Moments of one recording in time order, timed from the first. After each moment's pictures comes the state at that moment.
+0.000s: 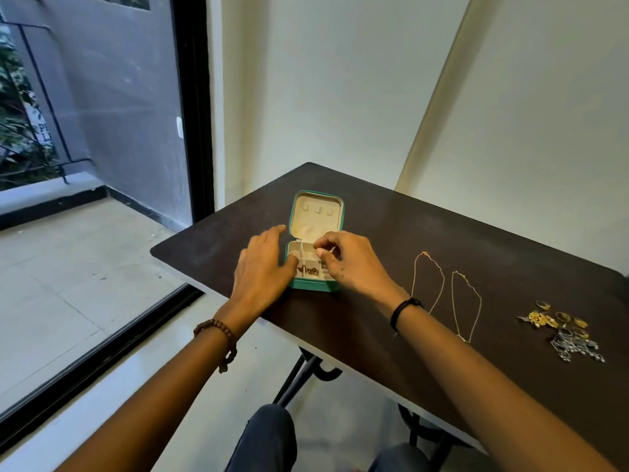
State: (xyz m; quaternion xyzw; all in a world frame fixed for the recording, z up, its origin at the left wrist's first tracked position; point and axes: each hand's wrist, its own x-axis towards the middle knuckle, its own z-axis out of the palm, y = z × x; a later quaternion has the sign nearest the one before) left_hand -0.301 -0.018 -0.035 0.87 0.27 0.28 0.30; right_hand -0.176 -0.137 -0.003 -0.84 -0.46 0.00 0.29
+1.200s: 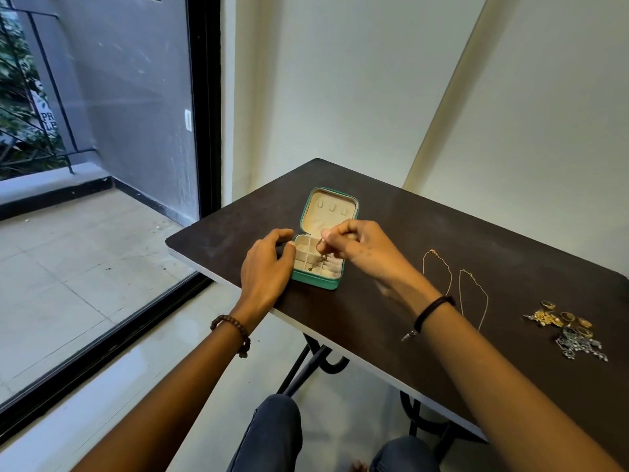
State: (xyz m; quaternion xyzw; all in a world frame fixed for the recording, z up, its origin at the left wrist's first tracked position) left_hand -0.310 -0.015 -0.052 0.77 0.29 0.34 0.45; right_hand -0.208 -0.144 0.028 -0.77 -0.35 0.21 0.50
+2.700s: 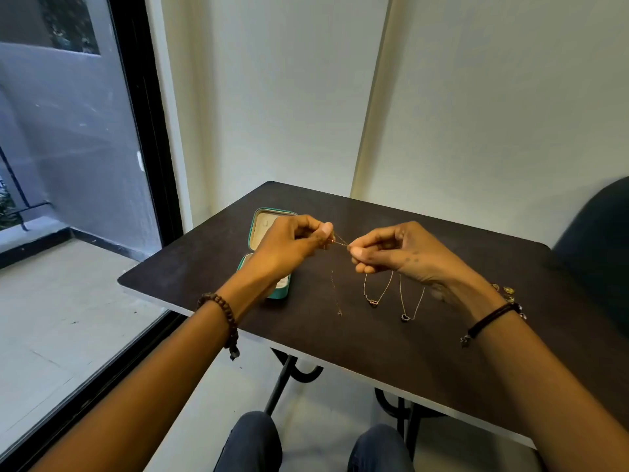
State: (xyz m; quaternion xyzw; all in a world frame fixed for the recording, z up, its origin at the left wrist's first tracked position) left_hand -0.285 -0.101 0.063 0.80 0.07 0.22 0.56; right_hand -0.197 -0.294 0.096 -0.75 -0.35 0.20 0.52
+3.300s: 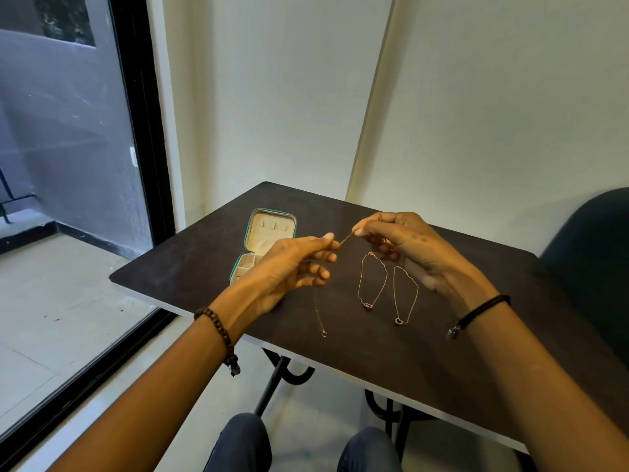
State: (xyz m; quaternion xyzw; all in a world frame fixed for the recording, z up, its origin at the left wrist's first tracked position) left_hand -0.296 -0.113 0.059 0.62 0.10 0.08 0.77; right_hand -0.191 -0.281 0.110 -0.75 -0.29 0.18 0.57
